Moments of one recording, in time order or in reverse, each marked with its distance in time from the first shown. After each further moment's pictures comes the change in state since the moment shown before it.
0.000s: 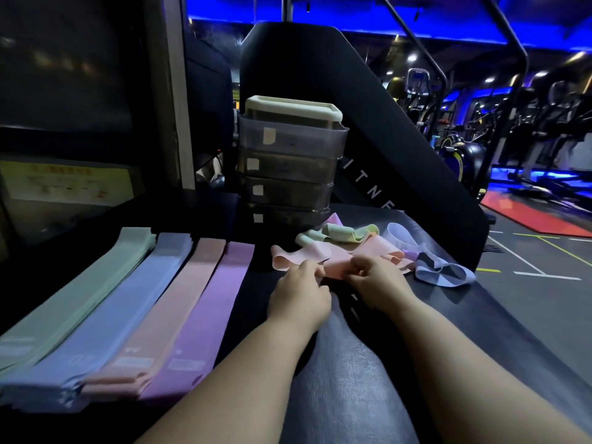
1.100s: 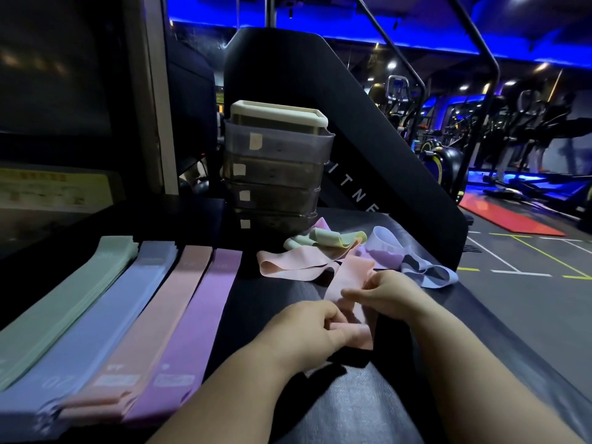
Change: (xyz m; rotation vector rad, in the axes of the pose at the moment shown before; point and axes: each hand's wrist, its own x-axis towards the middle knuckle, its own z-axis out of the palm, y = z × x) left_hand -0.031 -0.003 -0.005 -0.157 -0.372 0.130; right_hand -0.021 0.006 -0.031 -0.128 -0.150 0.224
